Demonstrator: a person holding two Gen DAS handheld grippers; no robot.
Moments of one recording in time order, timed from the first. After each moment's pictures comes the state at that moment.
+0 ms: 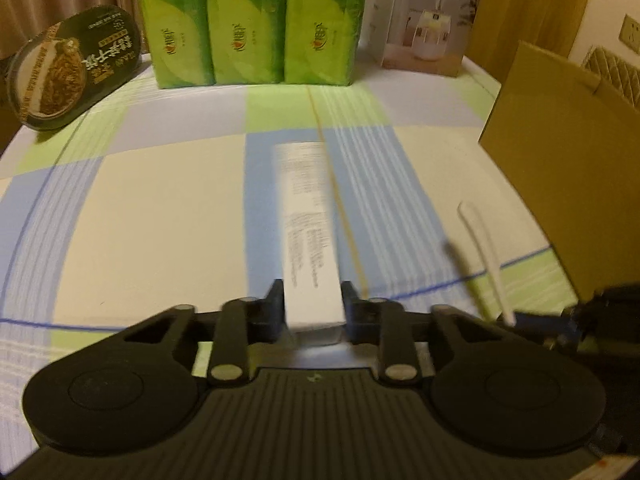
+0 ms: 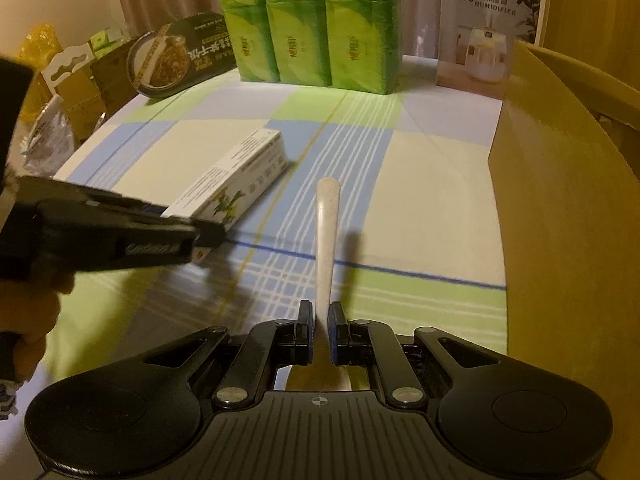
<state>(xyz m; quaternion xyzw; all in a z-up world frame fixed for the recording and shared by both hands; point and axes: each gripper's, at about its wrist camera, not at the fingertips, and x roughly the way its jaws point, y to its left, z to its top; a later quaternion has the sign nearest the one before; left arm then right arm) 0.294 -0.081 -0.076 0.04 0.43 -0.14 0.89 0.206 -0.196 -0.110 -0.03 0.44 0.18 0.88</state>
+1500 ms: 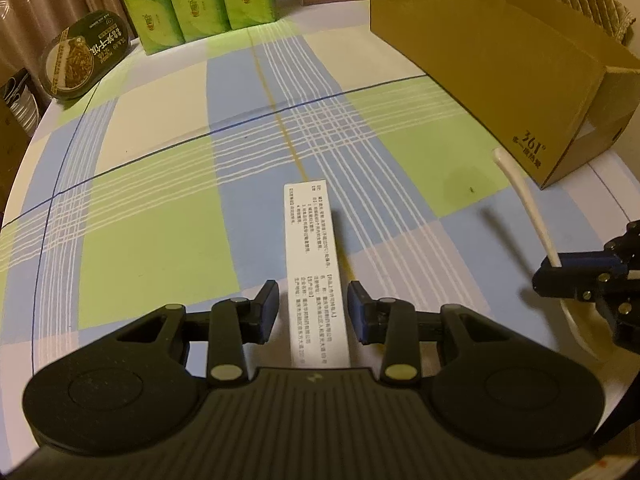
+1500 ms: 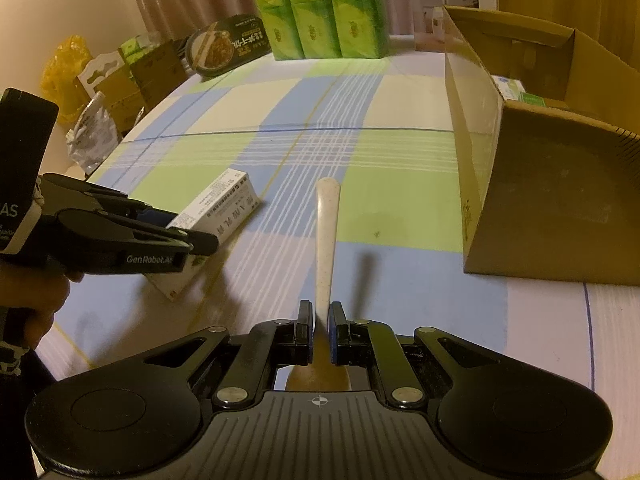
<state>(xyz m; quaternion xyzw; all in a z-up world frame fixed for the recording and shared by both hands) 0.108 -0.093 -0.062 0.14 0.46 -0.16 0.86 0.017 -0.250 -0.090 0.01 0.44 0.19 0.88</state>
